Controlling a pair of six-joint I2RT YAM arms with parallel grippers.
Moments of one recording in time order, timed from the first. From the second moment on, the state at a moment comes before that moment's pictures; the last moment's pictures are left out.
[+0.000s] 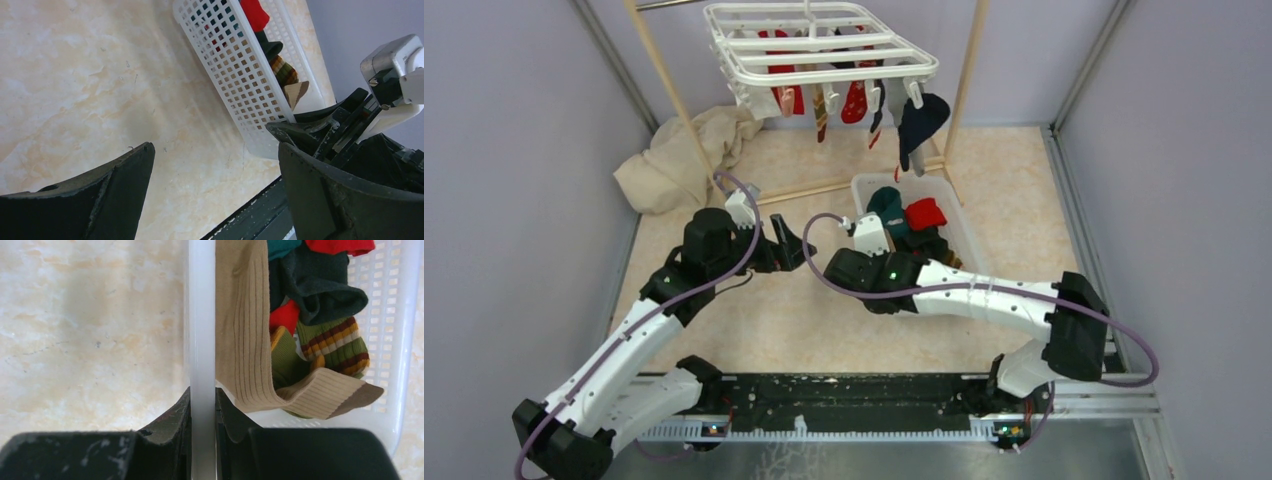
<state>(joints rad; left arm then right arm) -0.53 0.87 0.80 -0.33 0.21 -0.58 1.18 1.45 1.17 -0.87 0.73 0.72</state>
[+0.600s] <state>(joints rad) -0.53 0.85 0.77 -0.34 0.16 -0.58 1.16 1.70 1.33 -0.68 0.74 0.51</state>
